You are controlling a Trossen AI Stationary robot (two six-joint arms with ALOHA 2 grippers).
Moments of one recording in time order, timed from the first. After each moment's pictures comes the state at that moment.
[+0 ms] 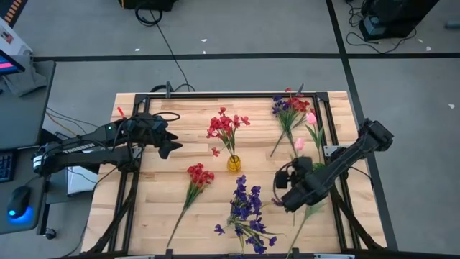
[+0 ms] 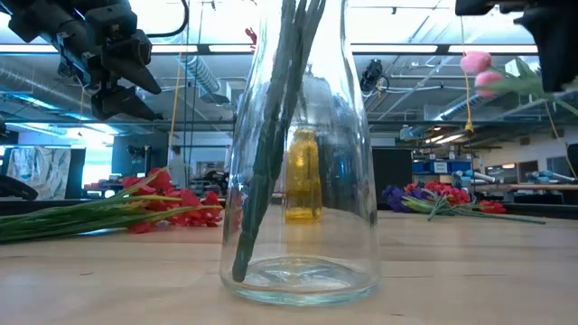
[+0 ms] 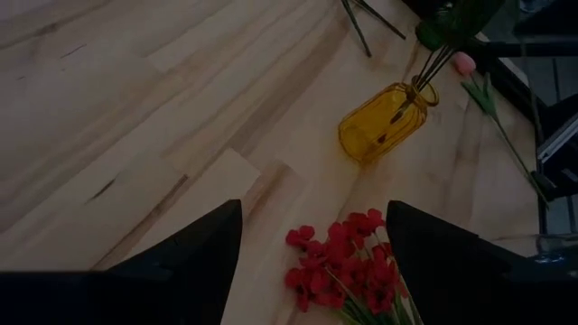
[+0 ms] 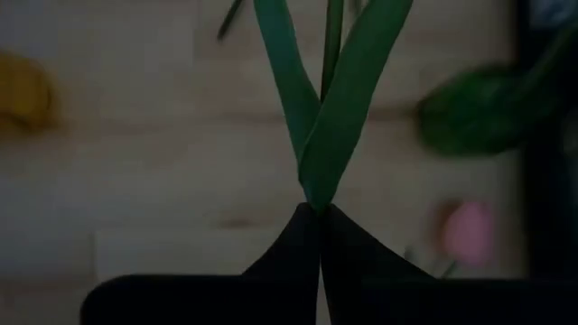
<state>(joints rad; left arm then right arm) 0.34 0.60 0.55 -0.57 0.15 -0.48 0.61 1.60 1.32 -1.52 0.27 2.27</state>
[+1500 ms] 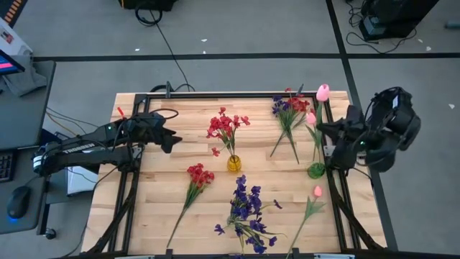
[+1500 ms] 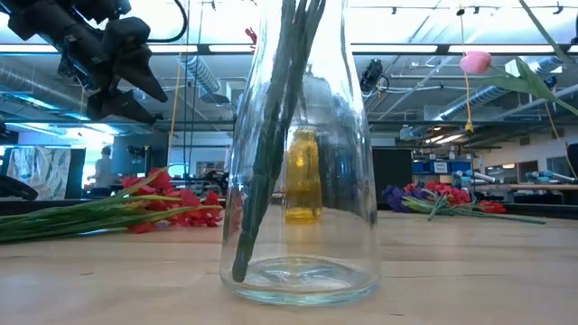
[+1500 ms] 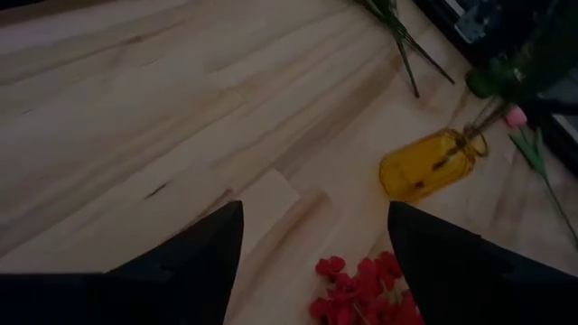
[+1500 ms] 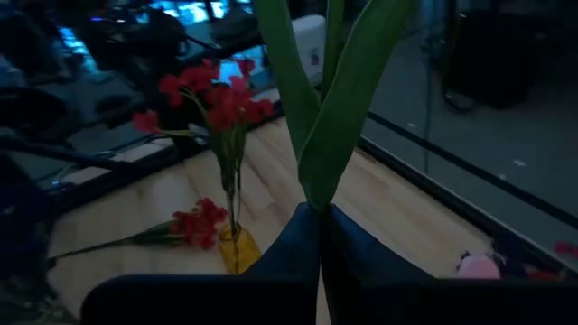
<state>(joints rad) 0.34 0.60 0.55 -0.57 -0.01 -0.60 0.95 0.84 1.32 -1.57 1.18 1.27</state>
